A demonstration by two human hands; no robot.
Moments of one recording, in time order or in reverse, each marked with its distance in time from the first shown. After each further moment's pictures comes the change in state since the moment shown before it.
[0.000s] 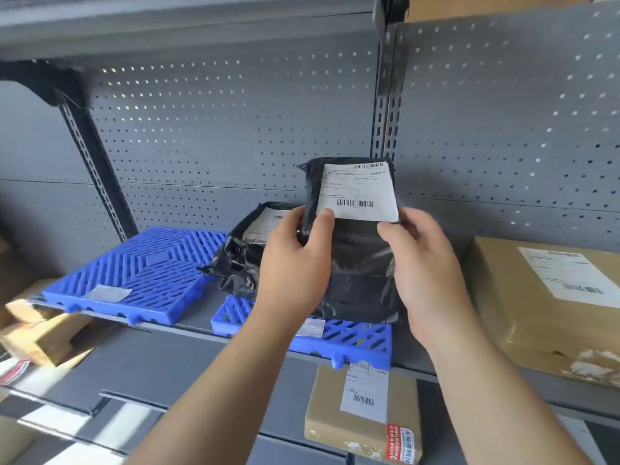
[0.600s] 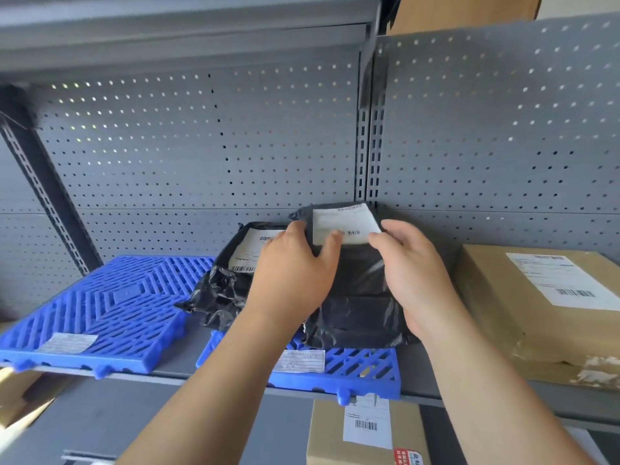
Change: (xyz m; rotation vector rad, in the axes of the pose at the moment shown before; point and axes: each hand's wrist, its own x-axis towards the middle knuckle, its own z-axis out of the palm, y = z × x) left_hand 0.057 -0.018 0.005 0.547 -0.180 0.155; right_hand 0.042 0.013 0.018 -0.151 0.056 0.069
